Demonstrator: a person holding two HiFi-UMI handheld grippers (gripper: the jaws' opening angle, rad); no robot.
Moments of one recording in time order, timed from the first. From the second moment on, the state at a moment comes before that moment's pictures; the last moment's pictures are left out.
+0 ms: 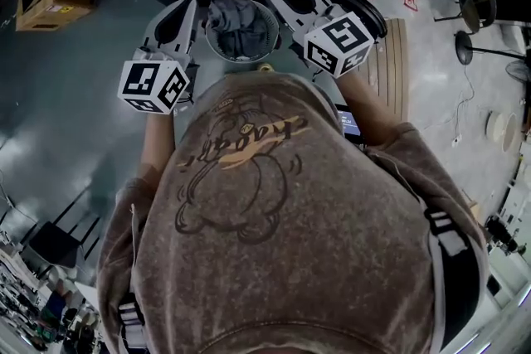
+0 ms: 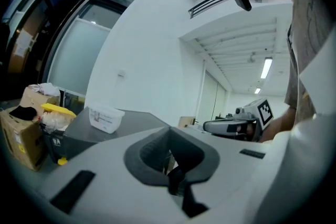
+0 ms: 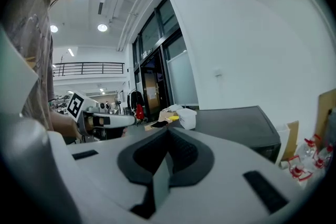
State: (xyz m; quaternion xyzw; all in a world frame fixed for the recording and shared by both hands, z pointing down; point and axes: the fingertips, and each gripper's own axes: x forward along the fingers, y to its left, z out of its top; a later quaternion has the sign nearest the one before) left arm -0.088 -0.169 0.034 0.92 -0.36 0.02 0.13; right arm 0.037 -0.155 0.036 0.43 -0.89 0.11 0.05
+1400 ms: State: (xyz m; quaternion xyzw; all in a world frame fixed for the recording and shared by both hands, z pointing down) left arm -0.080 -0.181 0.032 0.91 -0.39 0.01 0.13; right arm 0.052 -0.172 0.039 0.44 -0.89 0.12 0.03
